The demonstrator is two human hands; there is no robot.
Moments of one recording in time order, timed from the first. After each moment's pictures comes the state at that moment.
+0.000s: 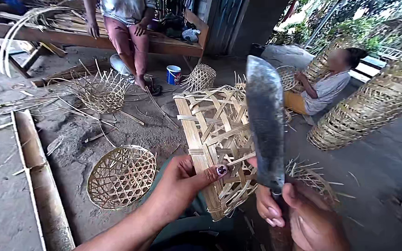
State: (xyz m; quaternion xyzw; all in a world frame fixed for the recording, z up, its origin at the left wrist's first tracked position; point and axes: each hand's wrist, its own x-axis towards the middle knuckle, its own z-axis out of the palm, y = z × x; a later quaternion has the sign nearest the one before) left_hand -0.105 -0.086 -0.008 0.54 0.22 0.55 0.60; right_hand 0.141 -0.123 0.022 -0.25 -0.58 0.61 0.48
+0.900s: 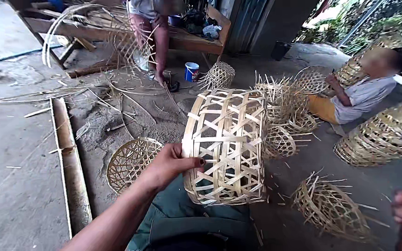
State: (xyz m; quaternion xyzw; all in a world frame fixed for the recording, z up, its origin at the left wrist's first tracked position) left_hand -0.162 -0.059 -0.044 0.50 0.35 0.49 0.62; right_hand 0.291 -0.107 0.036 -0.70 -0.53 0.10 0.46
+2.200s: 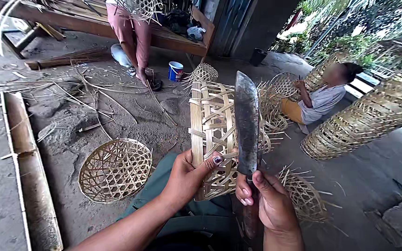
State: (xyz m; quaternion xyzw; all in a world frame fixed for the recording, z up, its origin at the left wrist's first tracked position) left_hand -0.082 -0.067 -0.048 0.48 0.25 0.64 0.55; right_hand 0.120 -0.093 -0.015 -0.26 -0.54 0.61 0.51
